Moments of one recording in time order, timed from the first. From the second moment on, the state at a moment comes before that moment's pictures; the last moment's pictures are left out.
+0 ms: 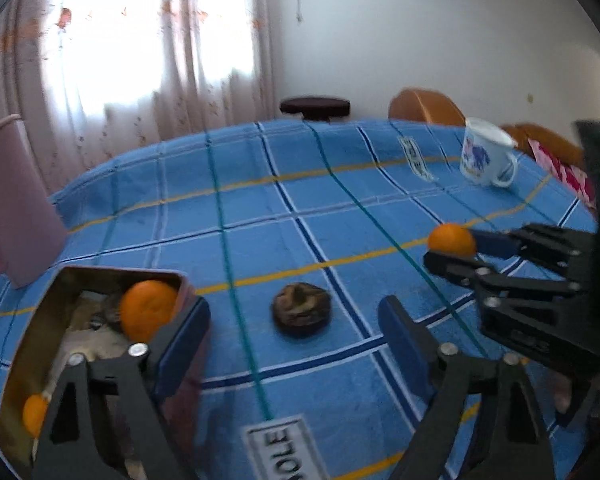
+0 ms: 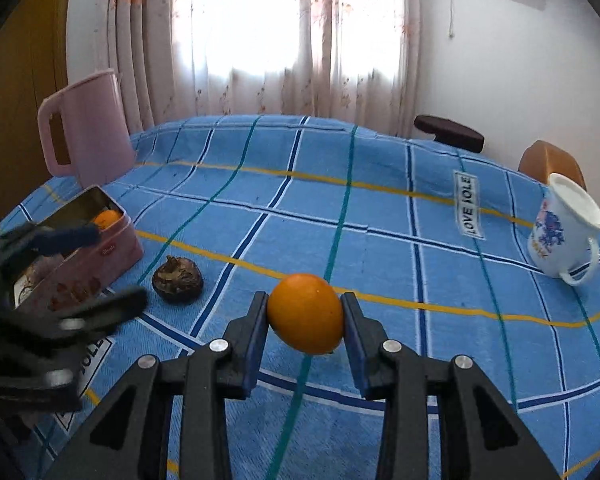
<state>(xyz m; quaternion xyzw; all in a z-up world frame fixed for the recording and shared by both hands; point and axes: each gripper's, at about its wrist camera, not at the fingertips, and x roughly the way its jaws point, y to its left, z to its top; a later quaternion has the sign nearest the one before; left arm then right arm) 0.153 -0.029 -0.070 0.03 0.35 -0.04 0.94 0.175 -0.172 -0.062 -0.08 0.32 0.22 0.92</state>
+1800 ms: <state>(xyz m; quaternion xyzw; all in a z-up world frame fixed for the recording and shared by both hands) 0.134 -0.043 -0.057 0.03 0.27 -0.03 0.96 0.129 -0.184 -0.037 -0.08 0.18 0.24 0.95</state>
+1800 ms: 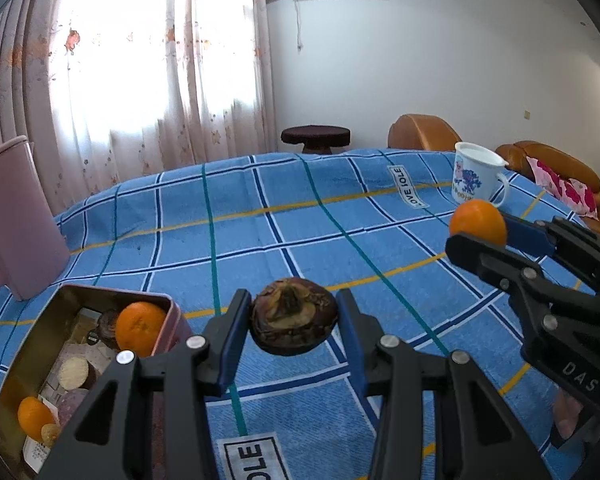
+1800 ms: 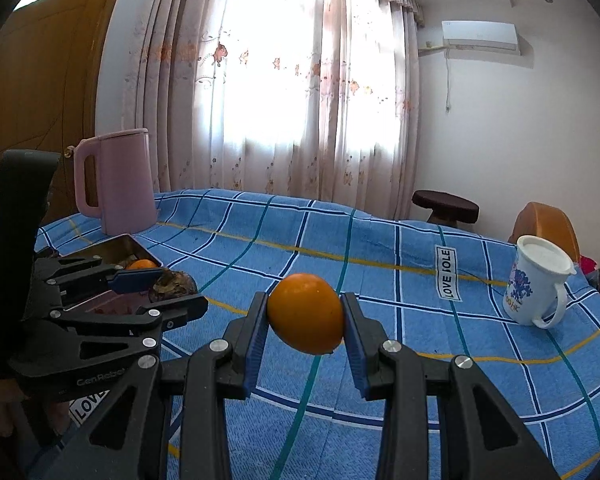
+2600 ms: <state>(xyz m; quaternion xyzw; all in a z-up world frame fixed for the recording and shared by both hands) 0.108 -0.038 -0.045 0.02 0.20 -0.01 0.98 0.106 -0.189 -0.033 -0.08 0.13 0.23 0.96</state>
